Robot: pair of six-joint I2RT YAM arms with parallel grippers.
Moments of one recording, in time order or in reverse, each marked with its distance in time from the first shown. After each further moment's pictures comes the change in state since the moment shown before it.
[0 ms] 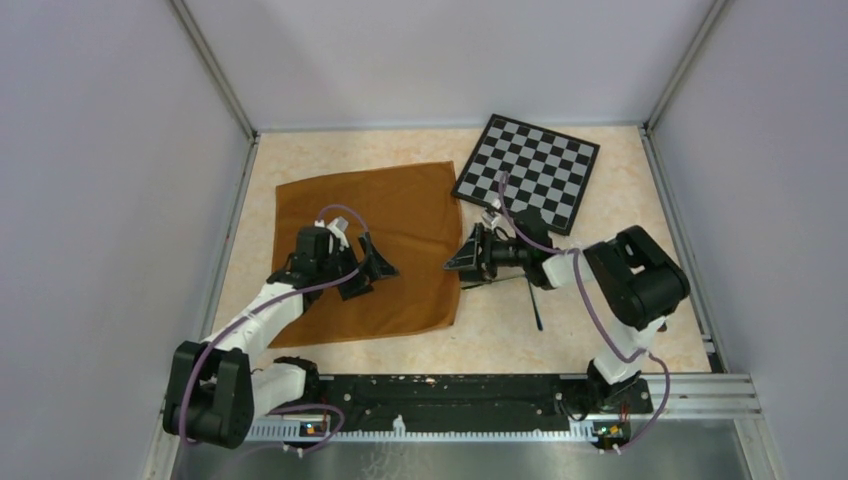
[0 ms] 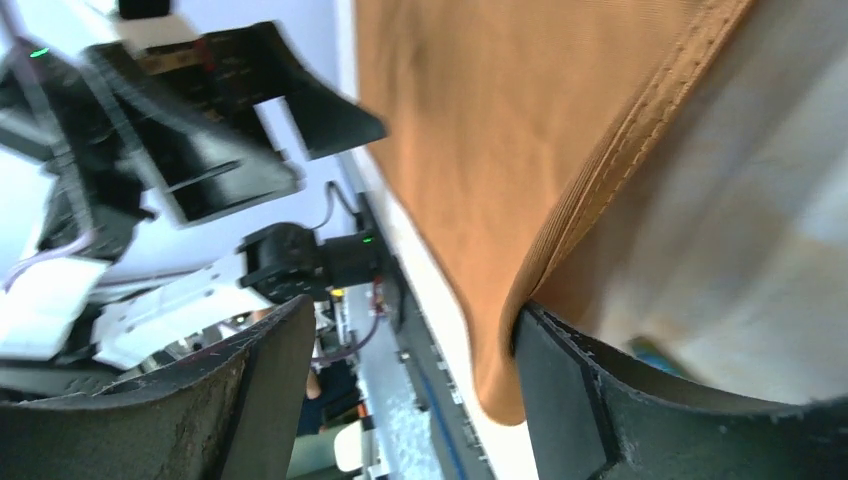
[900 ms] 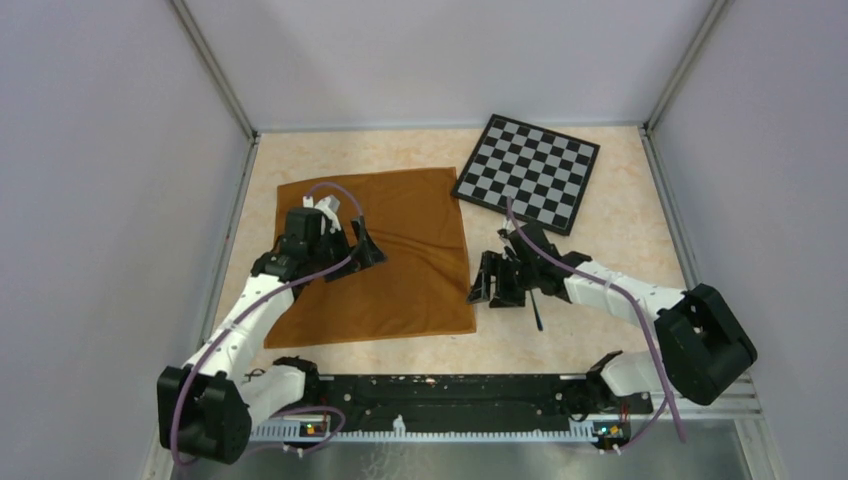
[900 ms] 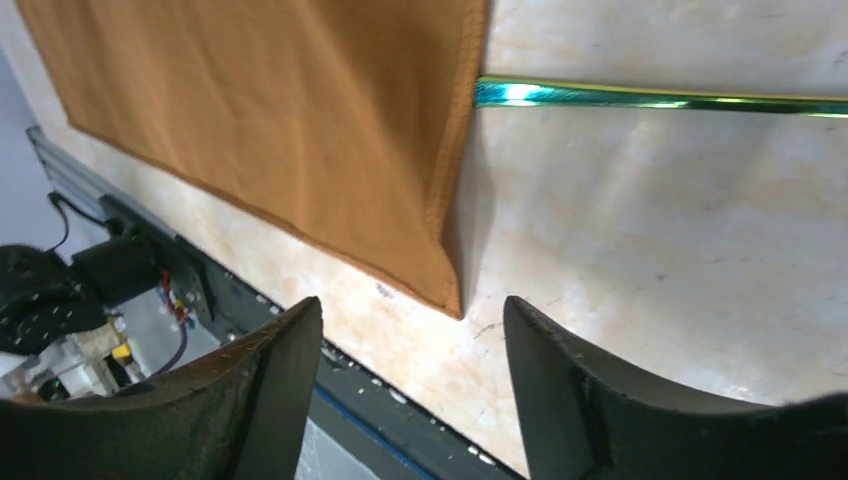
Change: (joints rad) left arm 0.000 -0.050 0.220 -0.268 -0.150 0.156; right arm 0.149 -0.488 0.005 -0.921 0.499 -0.288
